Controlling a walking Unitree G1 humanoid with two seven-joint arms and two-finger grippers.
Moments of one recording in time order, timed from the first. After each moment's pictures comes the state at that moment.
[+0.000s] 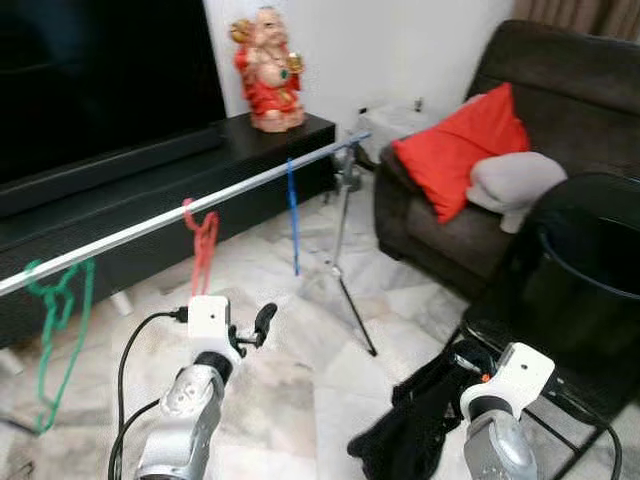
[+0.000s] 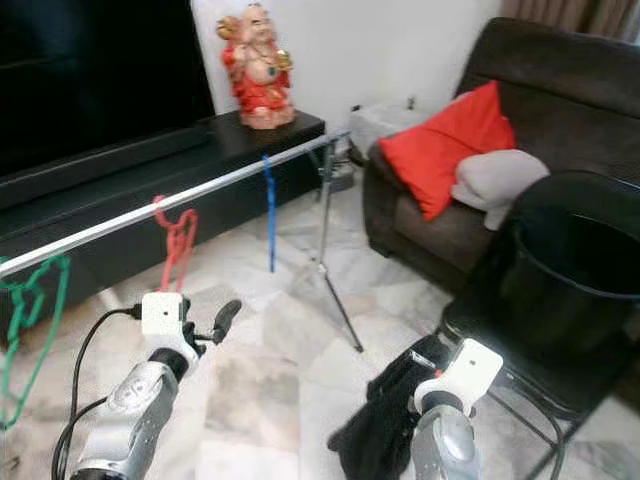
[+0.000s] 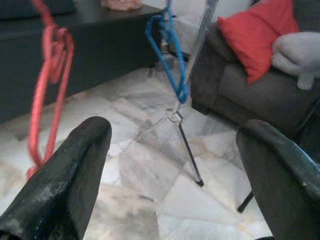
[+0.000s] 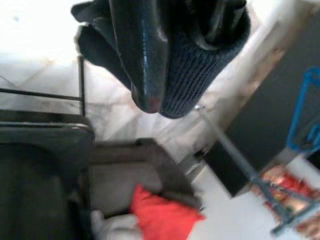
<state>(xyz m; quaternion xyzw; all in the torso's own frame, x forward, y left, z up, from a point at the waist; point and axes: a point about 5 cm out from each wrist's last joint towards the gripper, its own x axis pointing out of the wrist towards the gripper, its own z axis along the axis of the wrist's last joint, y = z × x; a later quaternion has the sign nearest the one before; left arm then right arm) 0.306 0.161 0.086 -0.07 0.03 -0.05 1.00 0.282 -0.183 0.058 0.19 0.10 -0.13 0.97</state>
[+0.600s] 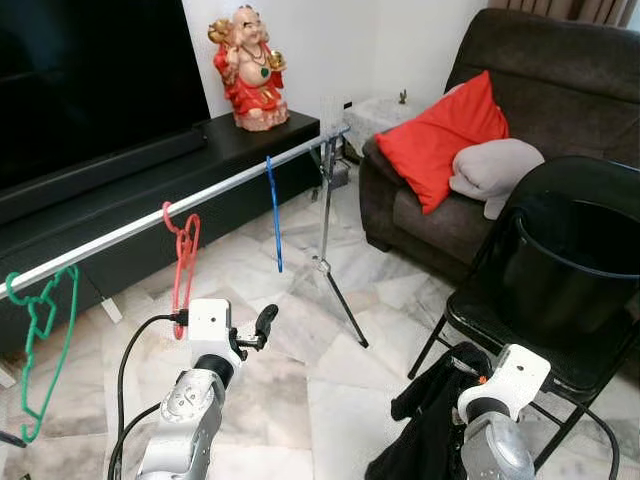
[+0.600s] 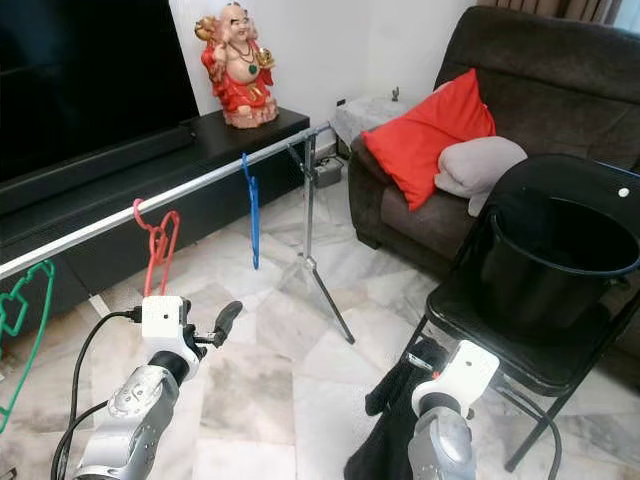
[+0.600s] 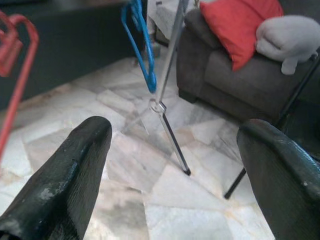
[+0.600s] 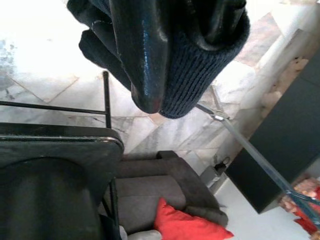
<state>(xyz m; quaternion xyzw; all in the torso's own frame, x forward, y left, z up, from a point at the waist) 0.306 0.156 0.089 -0.07 0.03 -0.05 1.00 0.278 -0.185 0.054 0.19 0.11 -0.14 0.97</state>
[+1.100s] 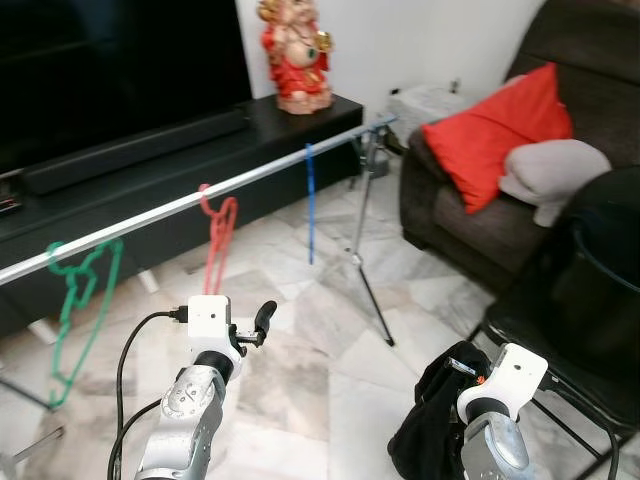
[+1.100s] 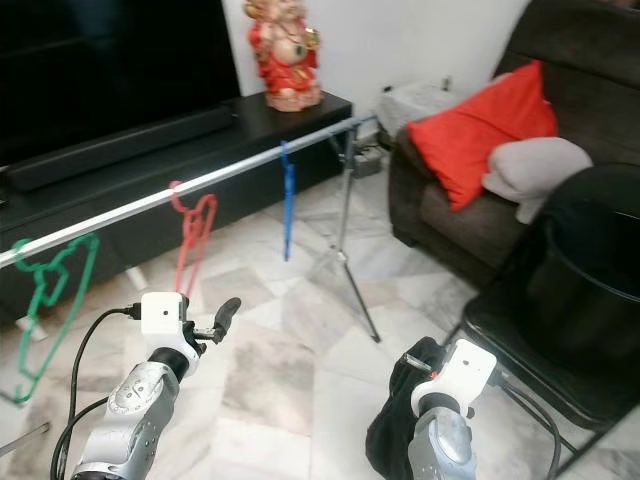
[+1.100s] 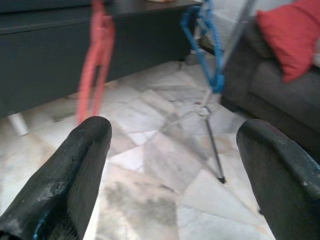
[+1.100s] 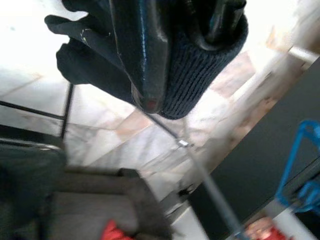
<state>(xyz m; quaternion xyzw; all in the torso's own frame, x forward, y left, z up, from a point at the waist) 0.308 0.155 0.094 -0.07 0.02 -0.04 1.00 0.277 -0.185 0.053 0.17 0.11 -0.14 0.97</state>
